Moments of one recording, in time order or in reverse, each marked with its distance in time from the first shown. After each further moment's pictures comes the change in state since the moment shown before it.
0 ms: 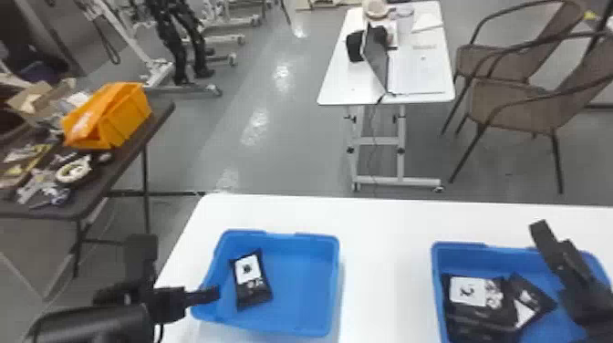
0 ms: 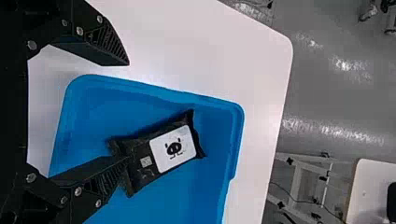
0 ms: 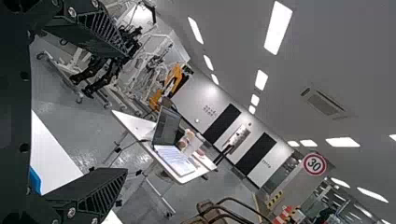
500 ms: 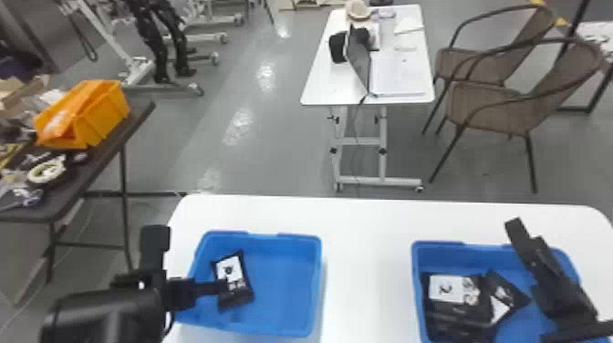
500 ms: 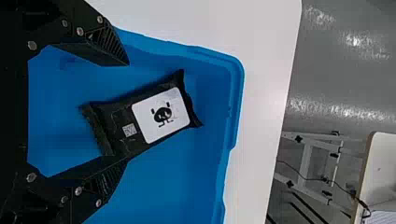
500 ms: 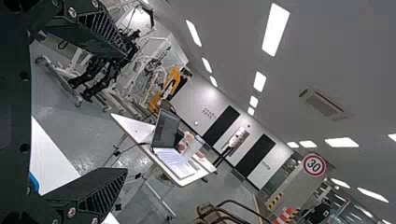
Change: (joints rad) left arm -0.103 0.000 -0.070 0.176 -0.003 -0.052 0.026; right arm -0.004 0.000 0.000 0.007 -0.014 0.000 0.012
